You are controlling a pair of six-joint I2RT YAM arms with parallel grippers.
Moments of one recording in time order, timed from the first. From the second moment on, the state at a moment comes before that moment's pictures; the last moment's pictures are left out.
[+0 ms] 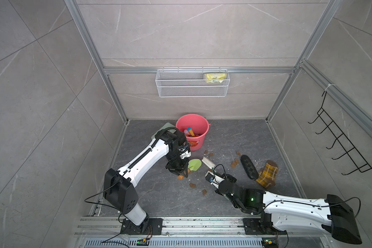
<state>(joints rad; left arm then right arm) -0.62 1.61 1.54 -1.52 0.47 -0.20 1.19 1.05 0.55 -0.18 0.69 -0.30</state>
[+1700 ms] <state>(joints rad) -0.60 1.64 1.52 -1.45 0.55 -0.20 1.24 0.92 0.60 -0.22 0.33 -0.26</state>
